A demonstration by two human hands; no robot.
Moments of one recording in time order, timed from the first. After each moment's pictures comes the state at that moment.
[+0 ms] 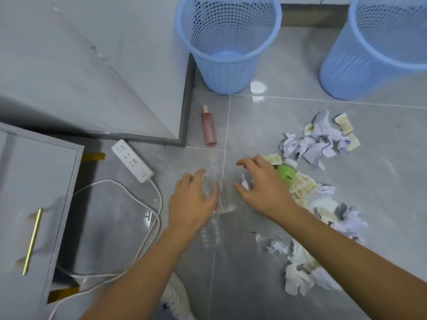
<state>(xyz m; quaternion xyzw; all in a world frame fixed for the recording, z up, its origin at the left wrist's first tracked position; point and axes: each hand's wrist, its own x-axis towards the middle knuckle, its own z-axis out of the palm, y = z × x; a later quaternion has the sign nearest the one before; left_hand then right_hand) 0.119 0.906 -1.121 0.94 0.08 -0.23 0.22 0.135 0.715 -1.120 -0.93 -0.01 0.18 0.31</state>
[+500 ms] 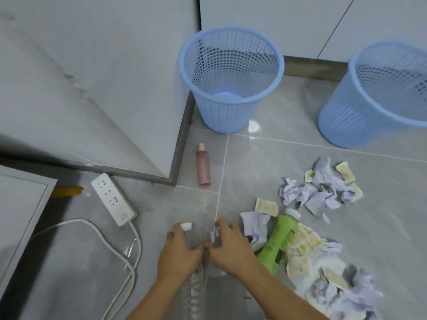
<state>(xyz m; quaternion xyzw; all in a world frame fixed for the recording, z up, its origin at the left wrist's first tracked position) 0.123 0.913 -1.212 0.87 0.25 -0.31 0.31 0.137 0.765 -1.206 -0.87 0.08 0.36 0.32</state>
